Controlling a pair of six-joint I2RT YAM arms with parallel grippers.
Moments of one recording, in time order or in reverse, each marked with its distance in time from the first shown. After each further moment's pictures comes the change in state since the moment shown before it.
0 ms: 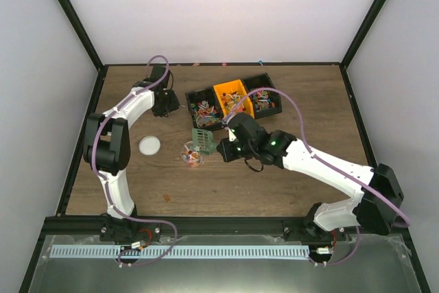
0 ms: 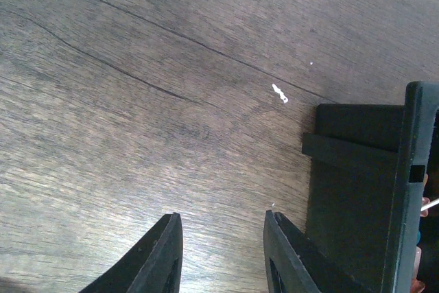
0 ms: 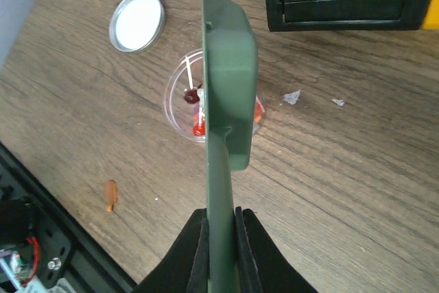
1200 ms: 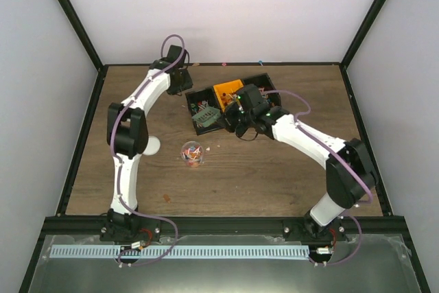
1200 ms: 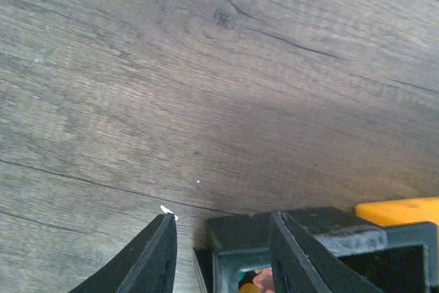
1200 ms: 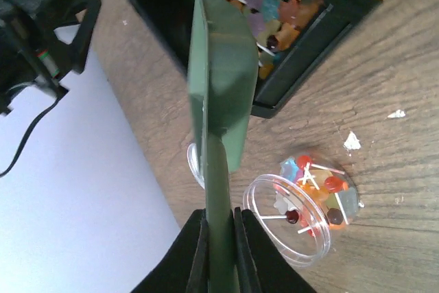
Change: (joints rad) left arm -0.064 0.290 0.521 -0.123 -0.086 0.015; right arm -0.272 0.244 0.151 0.175 -0.196 0.821
